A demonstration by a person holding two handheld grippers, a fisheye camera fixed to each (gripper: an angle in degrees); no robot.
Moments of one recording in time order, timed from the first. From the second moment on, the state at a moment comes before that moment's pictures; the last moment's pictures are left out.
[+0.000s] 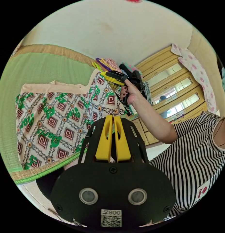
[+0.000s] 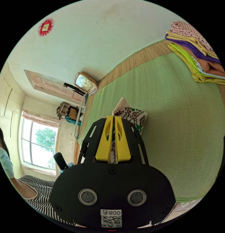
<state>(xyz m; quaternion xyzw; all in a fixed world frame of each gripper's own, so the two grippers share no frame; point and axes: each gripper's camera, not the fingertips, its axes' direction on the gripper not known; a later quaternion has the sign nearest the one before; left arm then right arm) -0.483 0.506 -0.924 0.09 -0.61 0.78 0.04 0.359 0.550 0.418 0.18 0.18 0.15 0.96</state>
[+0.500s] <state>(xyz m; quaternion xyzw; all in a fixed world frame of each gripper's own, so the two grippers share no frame) -0.324 0.650 -1.110 0.22 -0.48 0.83 0.20 0.348 0.410 0.642 0.03 0.20 0.11 0.97</state>
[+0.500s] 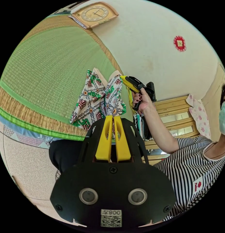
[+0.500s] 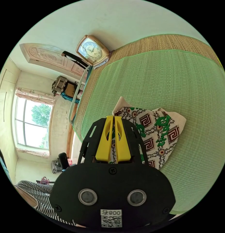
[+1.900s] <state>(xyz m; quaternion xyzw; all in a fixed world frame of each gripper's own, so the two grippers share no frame) -0.205 0.776 -1.253 0.25 -0.46 0.80 0.29 0.320 0.324 0.843 -0.12 0.25 0.05 0.96</state>
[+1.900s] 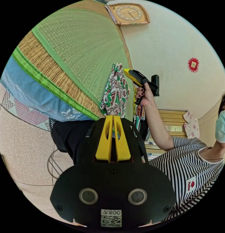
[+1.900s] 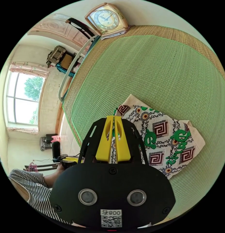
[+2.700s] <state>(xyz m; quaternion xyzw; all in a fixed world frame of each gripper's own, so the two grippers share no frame) -0.209 0.792 -1.203 0.29 -0.53 0.77 0.18 0.180 0.581 0.886 -0.29 0.45 -0.12 0.84</state>
